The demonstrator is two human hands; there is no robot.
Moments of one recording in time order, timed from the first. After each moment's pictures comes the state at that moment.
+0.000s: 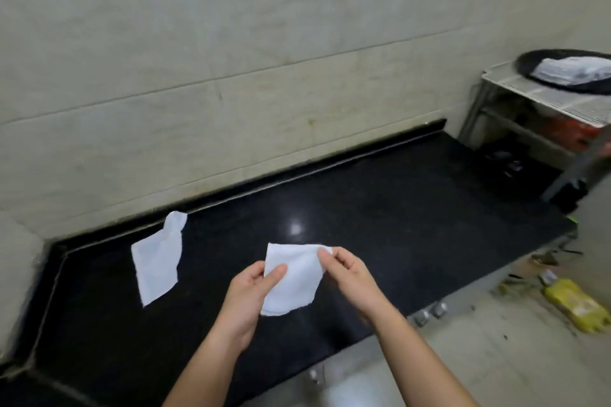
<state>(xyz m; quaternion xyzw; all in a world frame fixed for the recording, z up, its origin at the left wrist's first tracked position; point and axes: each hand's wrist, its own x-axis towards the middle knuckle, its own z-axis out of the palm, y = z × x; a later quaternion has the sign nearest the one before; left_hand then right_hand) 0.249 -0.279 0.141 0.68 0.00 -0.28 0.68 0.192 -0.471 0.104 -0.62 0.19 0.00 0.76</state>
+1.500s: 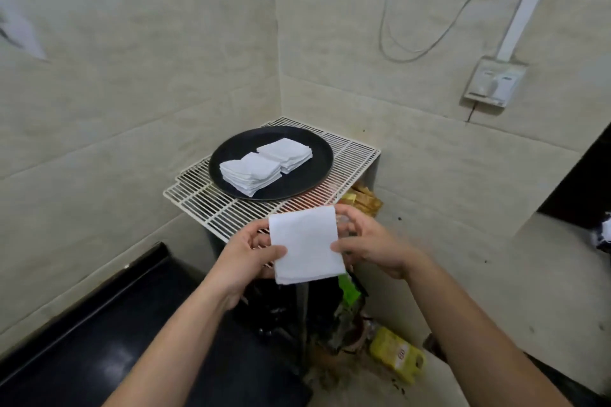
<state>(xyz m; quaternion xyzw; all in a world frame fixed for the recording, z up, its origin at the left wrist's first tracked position) 0.229 -1.183 0.224 0.62 -0.28 -0.45 0.58 0.045 -1.338 0.226 -0.69 0.30 -0.10 0.65</state>
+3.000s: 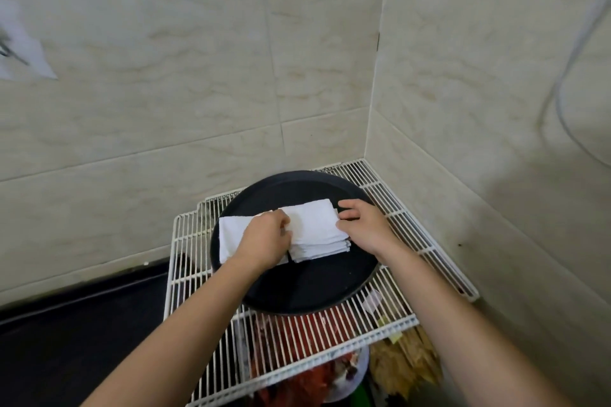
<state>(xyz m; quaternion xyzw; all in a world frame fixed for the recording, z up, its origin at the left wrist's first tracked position) 0.362 -1.474 0.206 0.95 -0.22 -0.07 0.22 0.295 -1.677 0.182 -0.81 0.23 -0.04 0.53</state>
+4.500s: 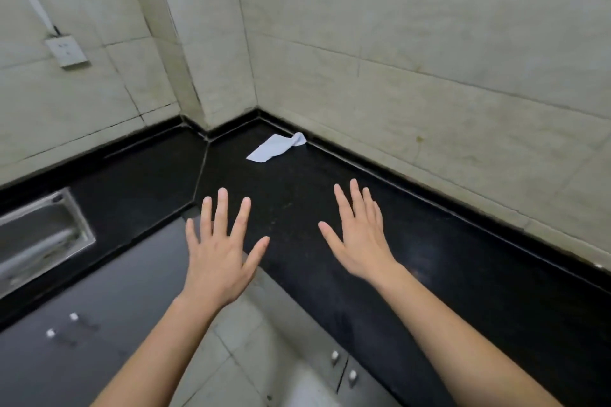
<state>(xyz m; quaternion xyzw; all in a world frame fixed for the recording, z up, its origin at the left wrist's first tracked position) 0.025 -0.606 0.177 0.95 0.30 0.13 0.00 0.209 -0.786 0.165 -0.89 -0.39 -0.01 0.22</state>
